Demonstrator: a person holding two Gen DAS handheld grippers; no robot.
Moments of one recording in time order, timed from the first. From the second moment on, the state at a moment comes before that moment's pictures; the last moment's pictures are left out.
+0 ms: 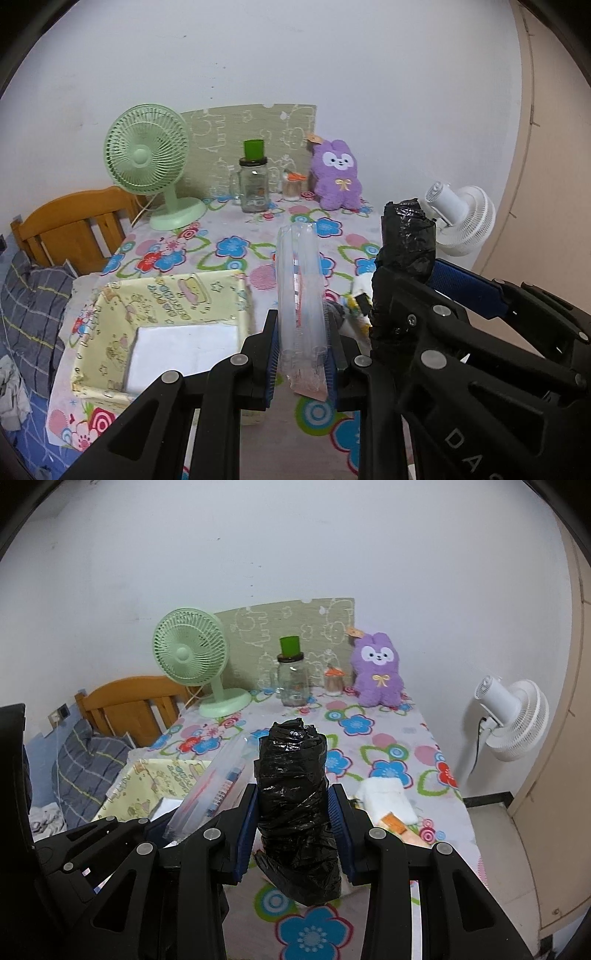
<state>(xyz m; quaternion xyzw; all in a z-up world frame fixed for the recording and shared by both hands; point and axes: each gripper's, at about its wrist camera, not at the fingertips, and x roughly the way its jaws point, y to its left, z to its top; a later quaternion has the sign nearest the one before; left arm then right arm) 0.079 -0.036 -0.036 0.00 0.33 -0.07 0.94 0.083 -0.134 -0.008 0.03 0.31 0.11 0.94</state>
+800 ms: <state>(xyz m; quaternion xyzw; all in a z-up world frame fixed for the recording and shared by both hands) 0.106 0.042 -0.049 -0.01 0.35 -0.02 0.94 0.122 -0.054 -0.023 0.02 0.34 0.17 0.93</state>
